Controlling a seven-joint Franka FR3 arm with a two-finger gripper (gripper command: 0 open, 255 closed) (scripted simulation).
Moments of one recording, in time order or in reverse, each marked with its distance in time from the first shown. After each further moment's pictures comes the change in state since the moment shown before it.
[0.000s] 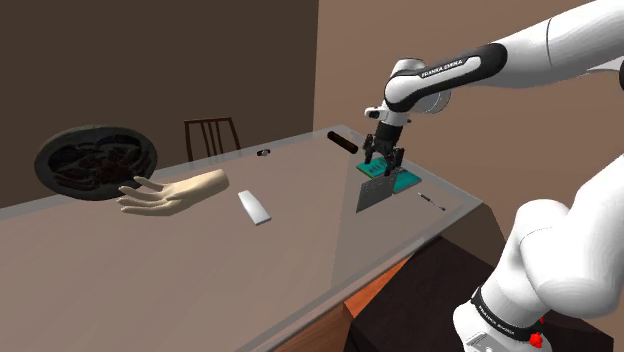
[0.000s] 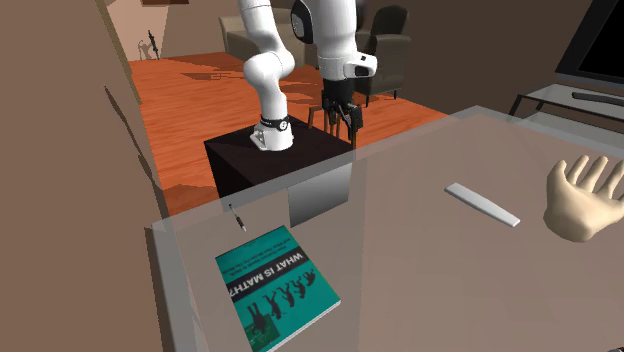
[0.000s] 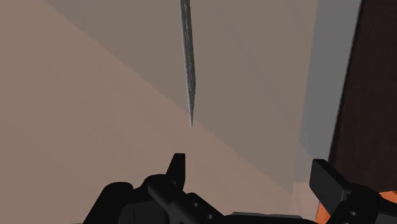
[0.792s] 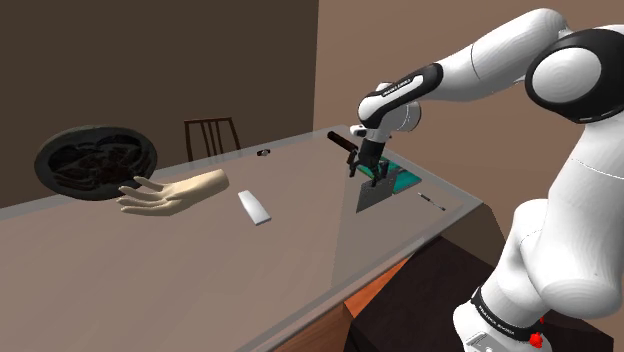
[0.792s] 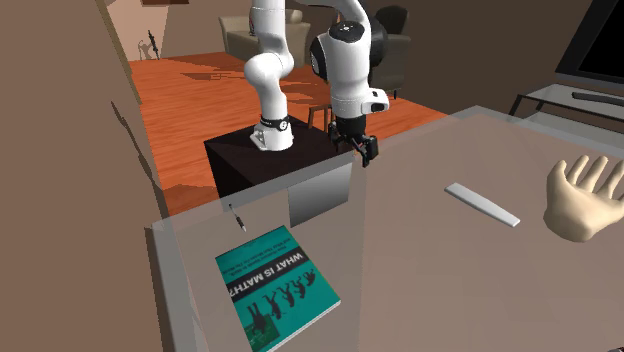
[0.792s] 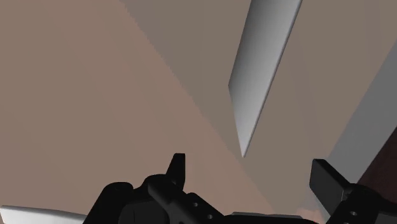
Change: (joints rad) arm 0.043 0.292 -0.048 0.084 0.243 0.094 -0.446
